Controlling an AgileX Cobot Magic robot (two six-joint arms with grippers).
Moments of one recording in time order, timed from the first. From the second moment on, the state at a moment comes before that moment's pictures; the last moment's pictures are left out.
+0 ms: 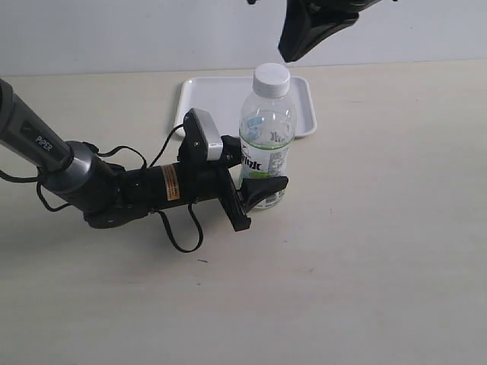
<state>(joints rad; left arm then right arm) -0.49 2.39 -1.08 0.82 -1.21 -0.16 0.36 1.71 -1.67 0.22 1.22 0.00</state>
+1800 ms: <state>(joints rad) -0.49 2.39 -1.08 0.85 -1.23 -0.07 0.54 1.77 -1.66 -0.08 1.23 0.14</state>
